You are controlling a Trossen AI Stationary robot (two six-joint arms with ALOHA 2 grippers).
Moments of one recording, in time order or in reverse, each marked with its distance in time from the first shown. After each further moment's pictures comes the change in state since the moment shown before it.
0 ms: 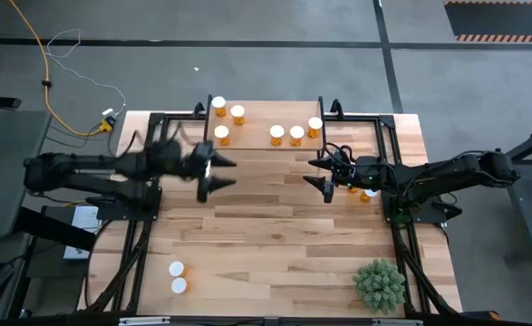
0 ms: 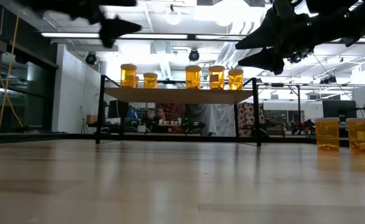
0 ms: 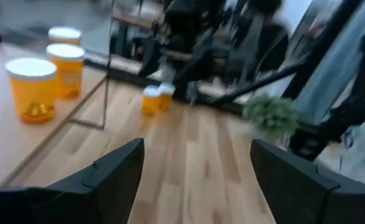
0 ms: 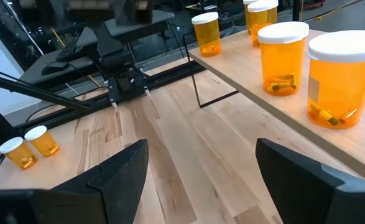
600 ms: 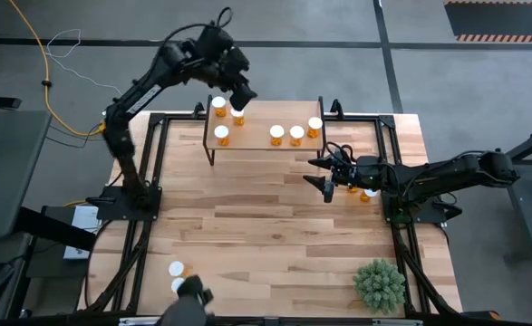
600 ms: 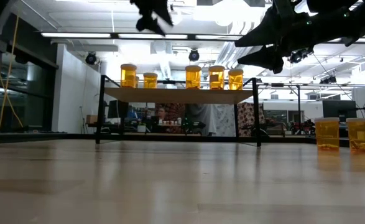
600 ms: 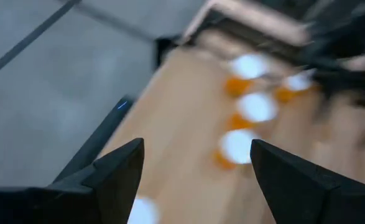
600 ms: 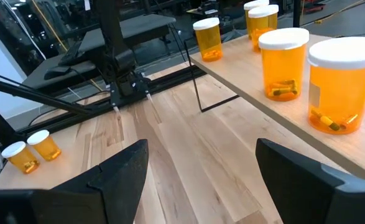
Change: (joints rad) left arm 0.490 0.903 1.605 -1.290 0.065 0.310; right arm 0.000 0.000 0.000 0.019 0.000 0.000
